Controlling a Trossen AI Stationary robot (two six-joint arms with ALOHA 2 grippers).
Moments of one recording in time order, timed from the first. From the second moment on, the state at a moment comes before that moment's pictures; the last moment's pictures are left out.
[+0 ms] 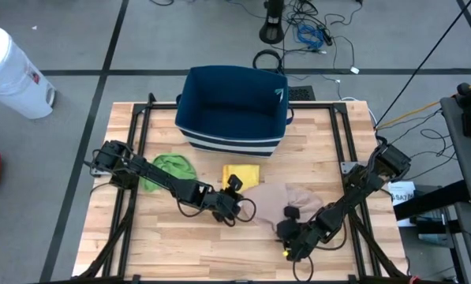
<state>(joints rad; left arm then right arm) -0.30 1.83 1.06 0.00 -0.40 0.65 0.74 1.72 0.78 -0.13 0.37 0.76</state>
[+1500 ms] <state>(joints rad) -0.37 1.83 1.07 0.07 -0.49 0.75 0.71 1.79 1.17 -0.62 0.44 0.48</state>
